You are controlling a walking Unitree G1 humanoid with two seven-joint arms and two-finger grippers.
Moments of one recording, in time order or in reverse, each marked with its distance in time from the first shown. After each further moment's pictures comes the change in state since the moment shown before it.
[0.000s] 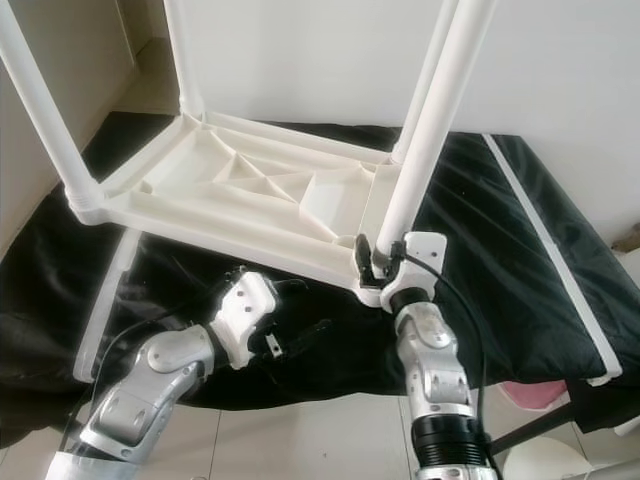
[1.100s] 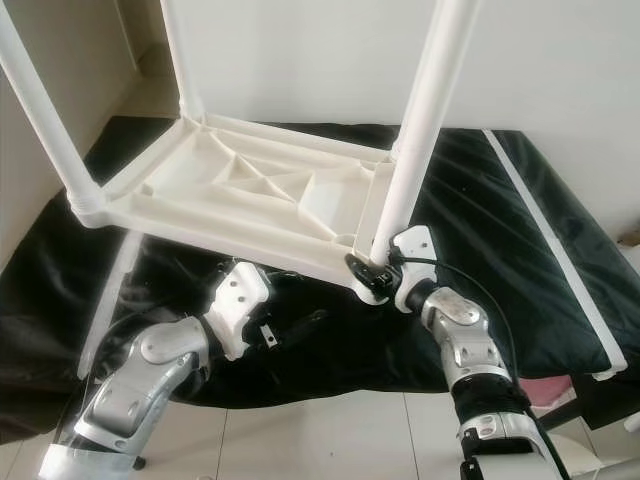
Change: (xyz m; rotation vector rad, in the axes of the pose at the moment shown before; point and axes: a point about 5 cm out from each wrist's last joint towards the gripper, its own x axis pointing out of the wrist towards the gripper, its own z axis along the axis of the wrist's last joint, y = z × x) left arm -0.004 0.010 0.004 0.009 0.005 0.012; right arm 0.018 -0.020 -0.013 -0.173 0.143 0.426
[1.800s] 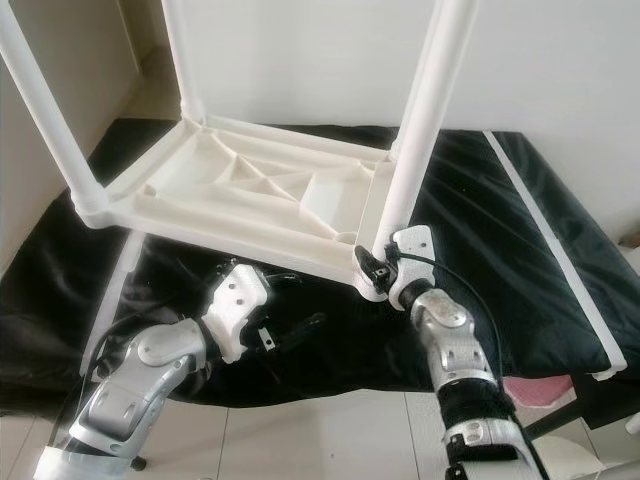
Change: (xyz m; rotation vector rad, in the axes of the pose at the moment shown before) left arm 0.000 -0.003 0.001 -0.003 0.001 -0.011; right arm 0.006 0.011 -0.005 0.092 0.027 -0.341
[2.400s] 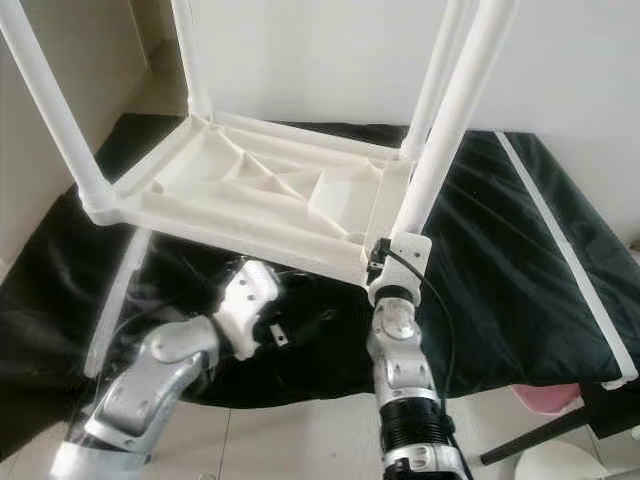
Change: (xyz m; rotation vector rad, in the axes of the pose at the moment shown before) left arm 0.018 -0.010 0.011 -0.030 -0.062 -0.037; right arm -0.004 0.030 0.002 0.150 -0.028 -0.526
